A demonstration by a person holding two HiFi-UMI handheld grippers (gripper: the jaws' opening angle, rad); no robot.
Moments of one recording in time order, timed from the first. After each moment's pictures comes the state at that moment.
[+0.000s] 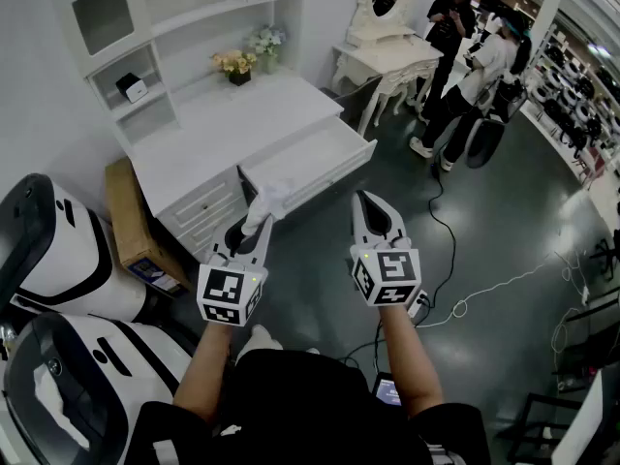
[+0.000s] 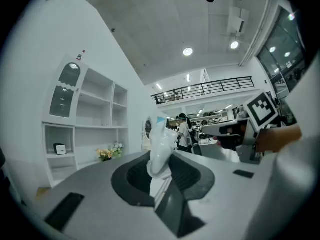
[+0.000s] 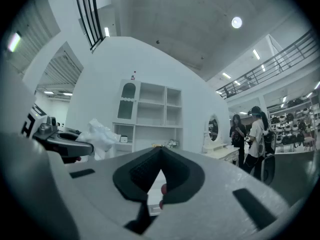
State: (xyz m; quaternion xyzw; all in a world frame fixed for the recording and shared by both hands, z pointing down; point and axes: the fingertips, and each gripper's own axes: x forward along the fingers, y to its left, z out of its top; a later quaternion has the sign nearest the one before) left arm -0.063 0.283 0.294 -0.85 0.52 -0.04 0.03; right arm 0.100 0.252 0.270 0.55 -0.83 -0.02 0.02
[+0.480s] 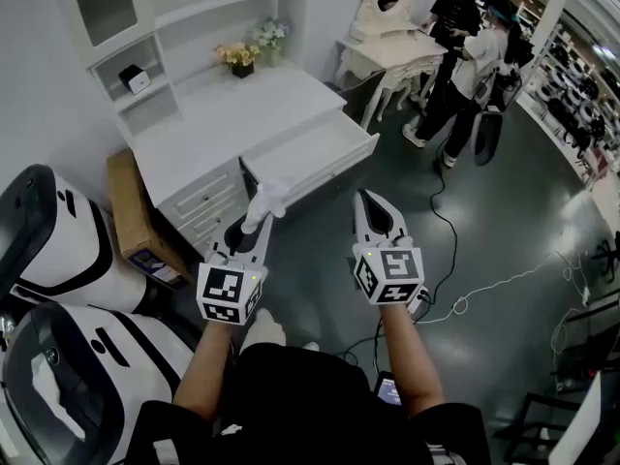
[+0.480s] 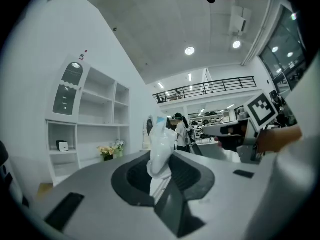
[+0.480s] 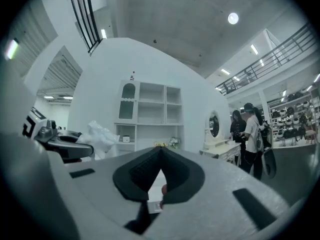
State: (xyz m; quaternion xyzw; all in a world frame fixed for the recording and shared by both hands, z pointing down) left arm -0.063 0.297 0.304 -0.85 0.53 -0.04 0.02; right arm 0.104 0.264 0.283 0.55 -0.84 0.00 0.01
